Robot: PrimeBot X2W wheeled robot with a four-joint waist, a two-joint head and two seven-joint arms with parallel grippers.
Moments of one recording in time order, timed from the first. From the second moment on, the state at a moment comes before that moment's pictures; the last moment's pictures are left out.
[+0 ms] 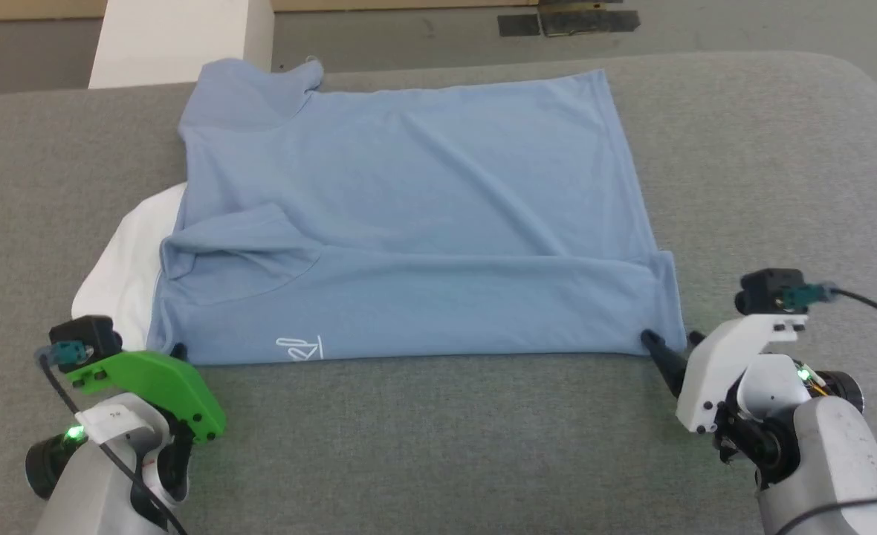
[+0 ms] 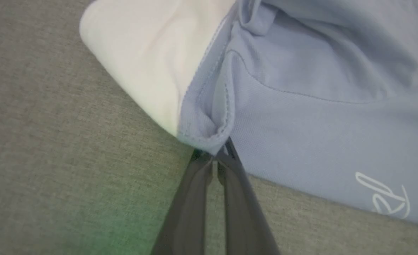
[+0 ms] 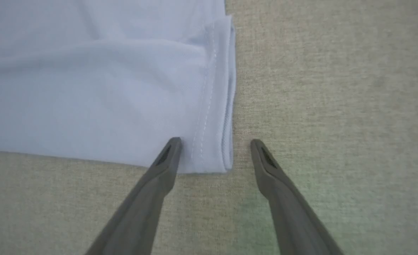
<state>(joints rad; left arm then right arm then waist) -0.23 0.30 -0.11 0.29 -0.60 0.24 0.28 -0.28 -0.05 -0.07 0.30 0.28 0.13 0.55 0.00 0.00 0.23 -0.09</state>
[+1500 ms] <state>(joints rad) 0.21 0.38 -0.19 -0.02 -0.53 0.32 0.30 0.16 -0.05 -0.07 0.02 0.24 0.13 0.57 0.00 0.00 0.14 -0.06</state>
